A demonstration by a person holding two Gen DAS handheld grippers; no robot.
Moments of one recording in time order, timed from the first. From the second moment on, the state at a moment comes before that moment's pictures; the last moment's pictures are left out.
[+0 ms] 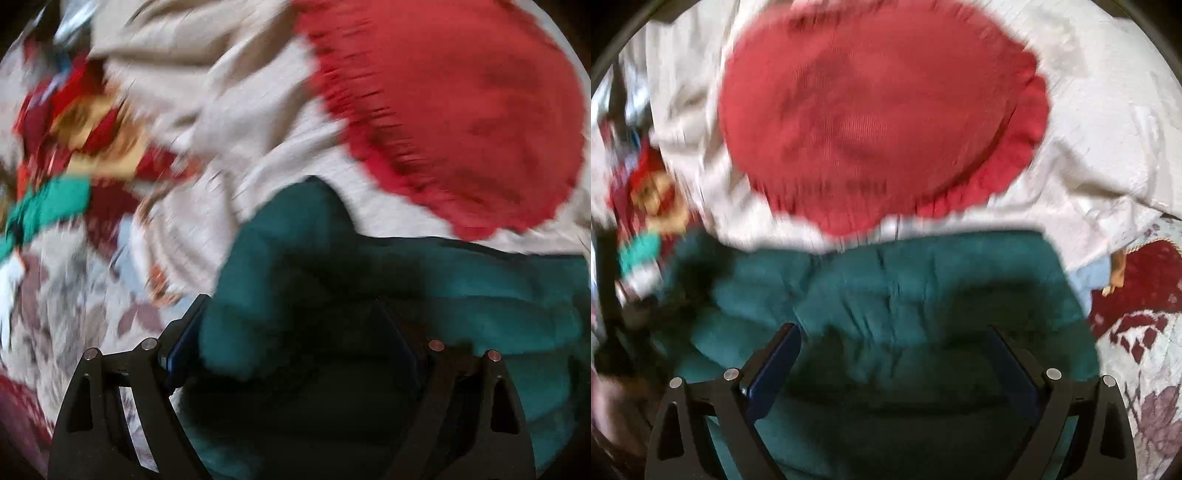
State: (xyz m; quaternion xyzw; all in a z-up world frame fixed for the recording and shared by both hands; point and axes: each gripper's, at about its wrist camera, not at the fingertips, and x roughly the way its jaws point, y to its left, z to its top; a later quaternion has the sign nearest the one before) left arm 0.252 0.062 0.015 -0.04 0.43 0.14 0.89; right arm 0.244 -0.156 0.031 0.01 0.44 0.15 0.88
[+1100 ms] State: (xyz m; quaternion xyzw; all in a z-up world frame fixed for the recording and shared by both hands) left arm 0.227 0.007 0.005 -0.05 0.45 -0.01 0.89; right arm 0.227 -0.177 0.007 -0.02 0.46 0.15 0.87
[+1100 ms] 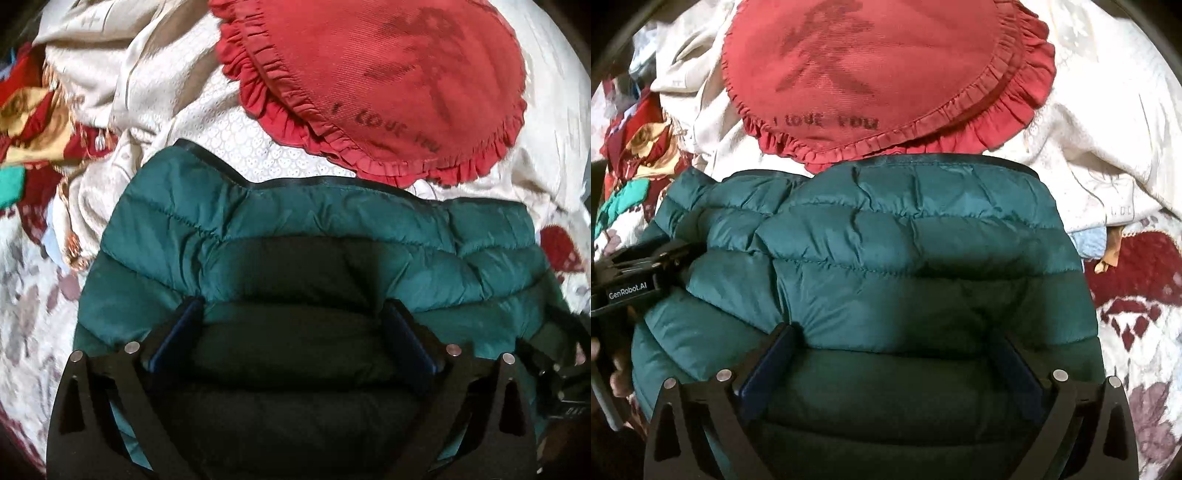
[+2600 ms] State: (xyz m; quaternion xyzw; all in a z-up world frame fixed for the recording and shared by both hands) left arm 0.227 0.094 0.034 -0.10 0.41 0.00 0.90; right arm 0.247 -0.228 0.053 0.02 0.41 0.13 0.90
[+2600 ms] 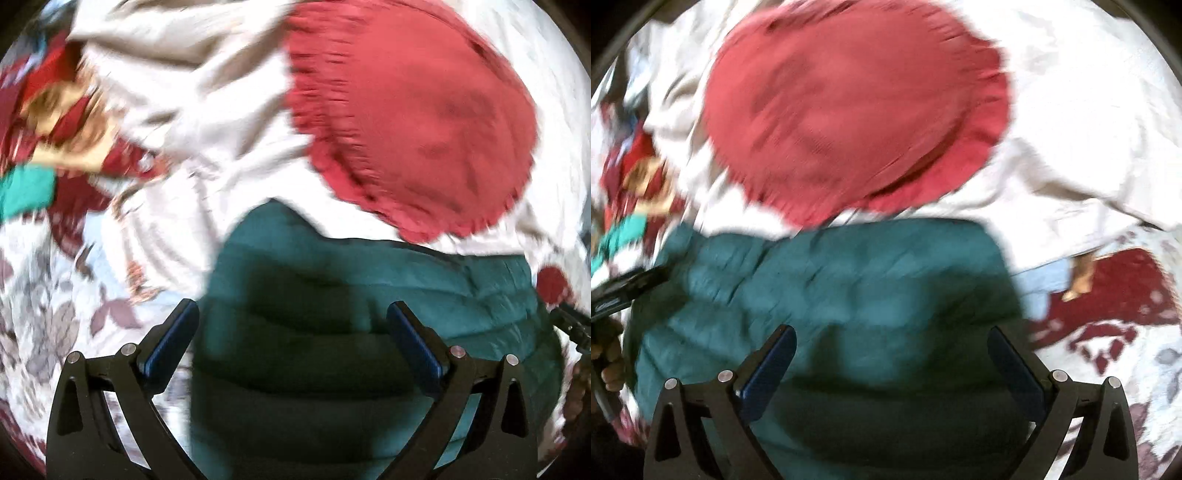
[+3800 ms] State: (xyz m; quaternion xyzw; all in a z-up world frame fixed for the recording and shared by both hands) left arm 0.231 0.126 -0.030 -0.15 0.40 -0.12 0.90; right arm 0.283 -0.319 0.003 0.11 0.49 0.14 0.85
